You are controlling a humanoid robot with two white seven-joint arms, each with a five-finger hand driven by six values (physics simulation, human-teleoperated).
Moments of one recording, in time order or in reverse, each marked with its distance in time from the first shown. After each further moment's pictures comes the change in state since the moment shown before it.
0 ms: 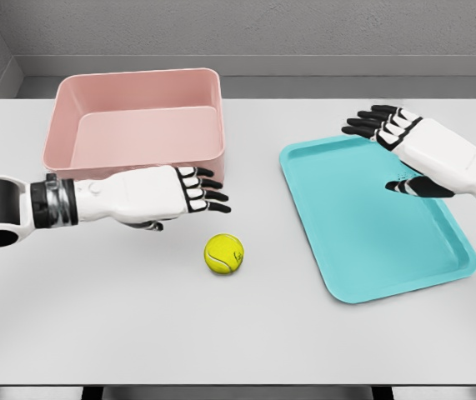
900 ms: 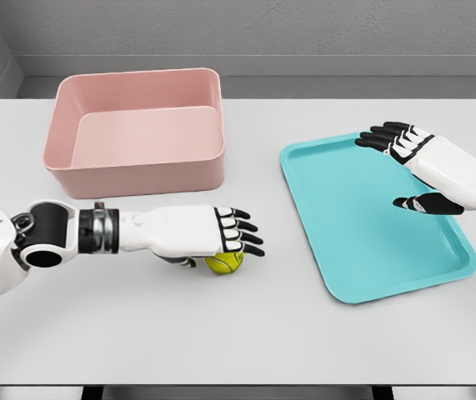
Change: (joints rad) left arm -0.011 -0.085 -0.138 0.019 0.014 0.000 0.000; right arm 0.075 0.007 -0.055 0.005 -0.039 0.000 0.003
